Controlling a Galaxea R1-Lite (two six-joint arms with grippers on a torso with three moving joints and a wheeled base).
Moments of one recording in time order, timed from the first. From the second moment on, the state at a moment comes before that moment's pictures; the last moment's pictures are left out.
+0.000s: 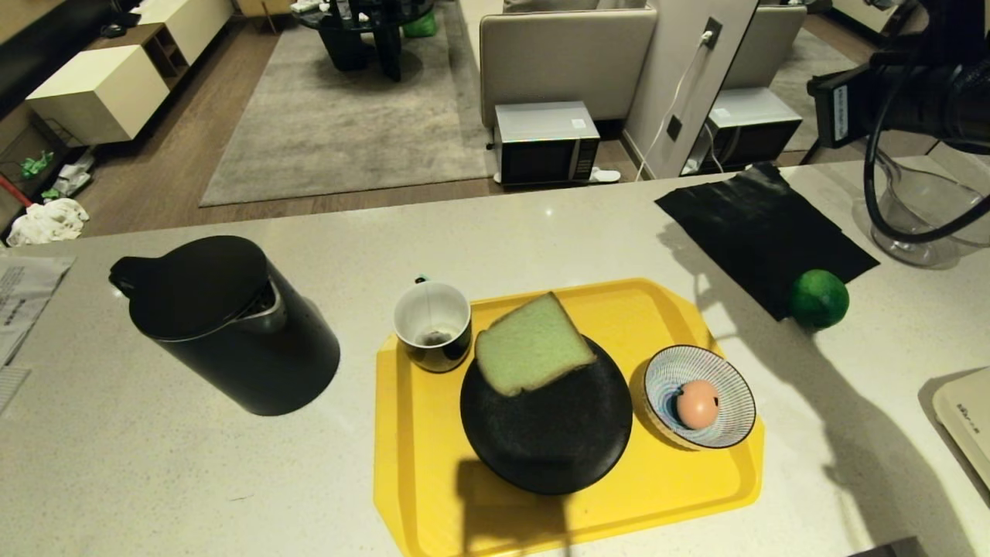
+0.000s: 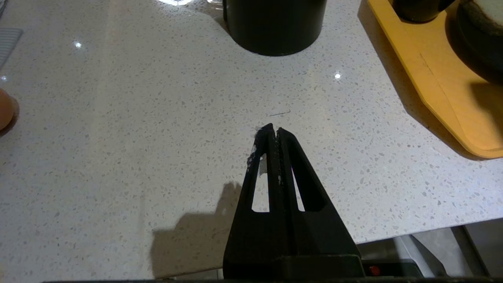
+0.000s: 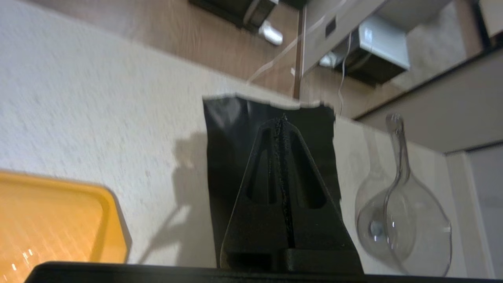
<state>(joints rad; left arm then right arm) 0.01 0.00 0.00 0.00 0.00 0.00 0.20 1.64 -1.63 0.01 -0.19 -0.44</state>
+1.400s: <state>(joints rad) 0.01 0.00 0.00 0.00 0.00 0.00 0.03 1.89 -1.95 0.71 -0.32 -0.29</state>
